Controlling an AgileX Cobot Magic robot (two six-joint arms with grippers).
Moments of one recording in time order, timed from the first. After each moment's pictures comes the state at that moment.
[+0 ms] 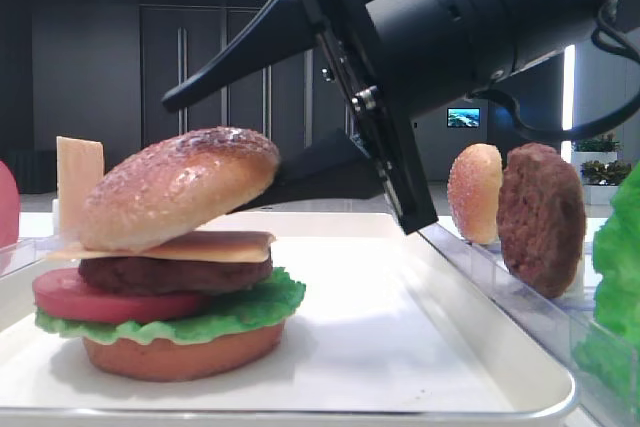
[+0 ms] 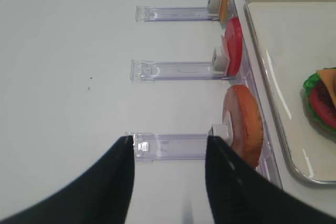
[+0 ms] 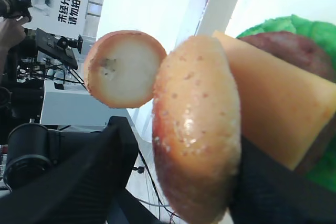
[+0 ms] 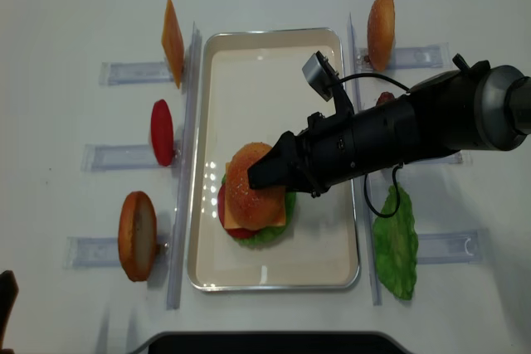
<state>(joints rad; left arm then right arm) 0.09 -0.02 -0.48 -0.04 1.11 0.06 0.52 1.87 -0.85 1.74 0.94 -1.25</state>
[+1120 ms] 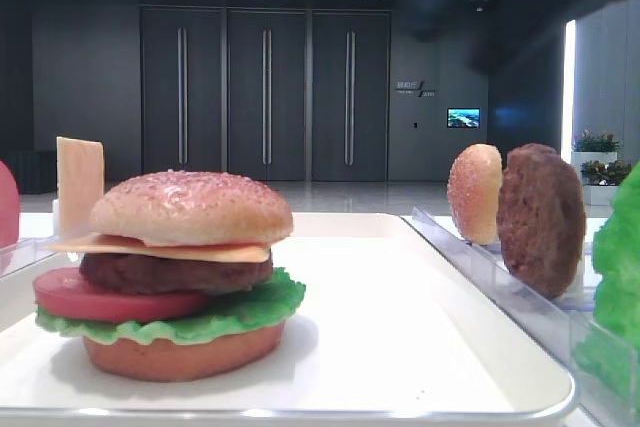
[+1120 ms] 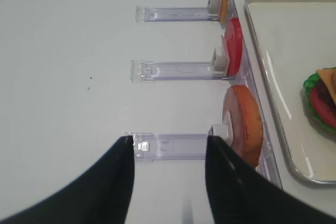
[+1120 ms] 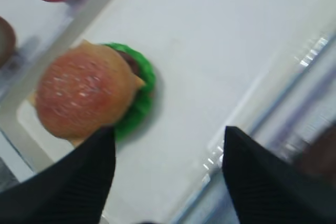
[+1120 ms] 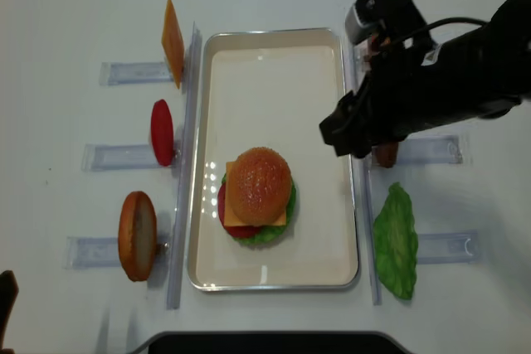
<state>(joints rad) 0.09 -0.02 -0.48 -0.04 1.11 0.06 0.50 1.40 -0.91 0.59 0.64 -0.51</state>
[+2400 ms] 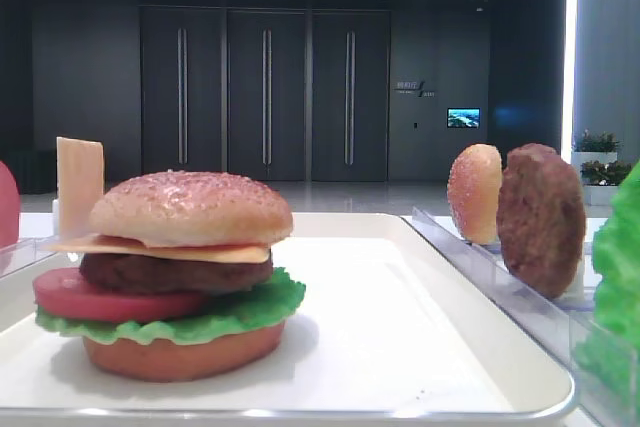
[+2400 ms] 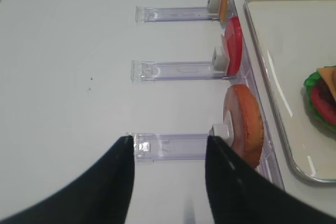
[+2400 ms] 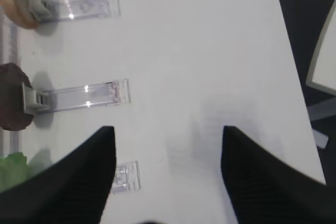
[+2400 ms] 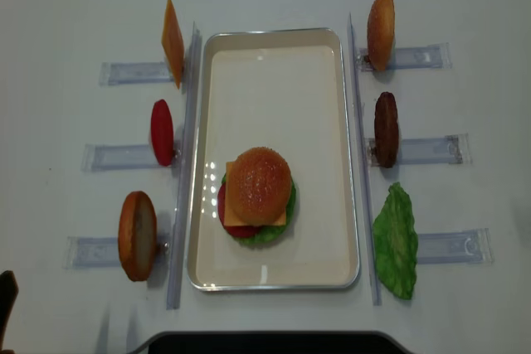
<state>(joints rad) 0.09 -0.02 -0.48 -0.04 1.11 0.07 -0.07 0.88 -1.08 0.00 1.21 0.00</state>
